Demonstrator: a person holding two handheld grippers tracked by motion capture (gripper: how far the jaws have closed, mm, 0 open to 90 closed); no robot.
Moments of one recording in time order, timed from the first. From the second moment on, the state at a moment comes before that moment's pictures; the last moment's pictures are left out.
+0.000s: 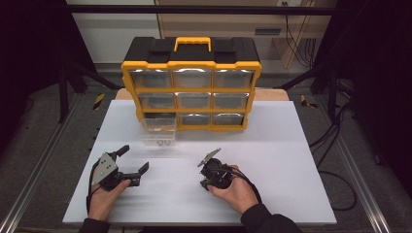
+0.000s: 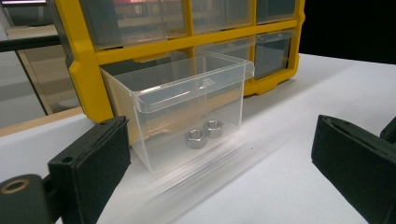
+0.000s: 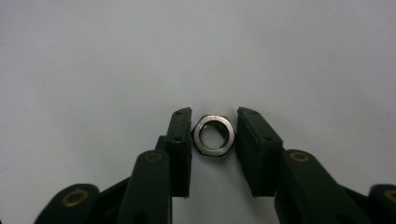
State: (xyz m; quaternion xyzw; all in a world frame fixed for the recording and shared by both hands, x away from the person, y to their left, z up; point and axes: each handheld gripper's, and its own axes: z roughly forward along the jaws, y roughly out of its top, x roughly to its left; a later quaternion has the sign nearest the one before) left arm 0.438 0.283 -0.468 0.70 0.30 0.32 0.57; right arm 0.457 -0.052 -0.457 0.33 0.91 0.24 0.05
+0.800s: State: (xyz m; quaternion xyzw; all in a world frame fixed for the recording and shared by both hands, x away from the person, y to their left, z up) left arm 0.438 0.284 -0.467 0.69 0.30 0.32 0.57; right arm 0.462 -0.053 -0.453 0.32 0.91 0.27 0.08
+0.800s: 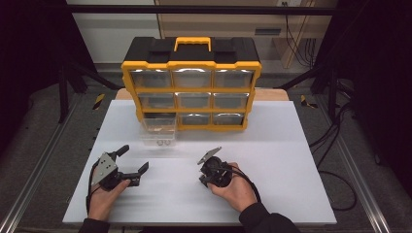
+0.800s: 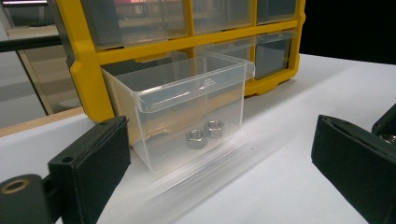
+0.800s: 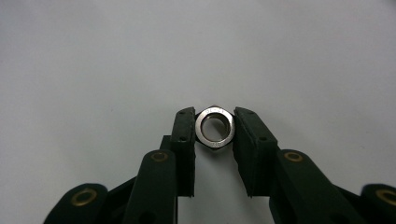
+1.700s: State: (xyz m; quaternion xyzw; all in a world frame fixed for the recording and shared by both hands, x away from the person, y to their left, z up) left arm 0.438 0.284 -0.467 0.69 0.30 0.32 0.57; right arm 0.480 -0.049 -0.434 0.33 0.89 0.31 0.10
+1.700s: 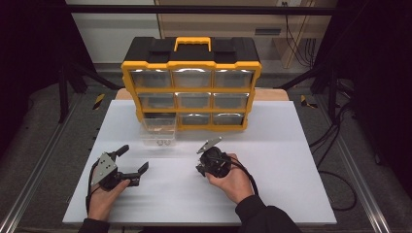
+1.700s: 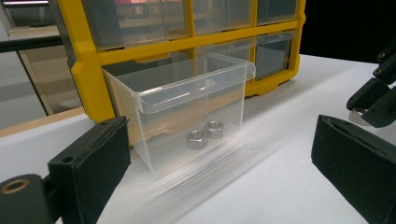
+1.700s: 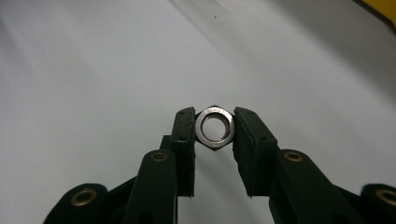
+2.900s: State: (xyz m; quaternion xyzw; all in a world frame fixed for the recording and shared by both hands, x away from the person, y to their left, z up) left arm 0.438 0.284 -0.467 0.69 0.30 0.32 0.57; right arm 0.504 -0.029 -0.404 0.32 0.87 0.35 0.11
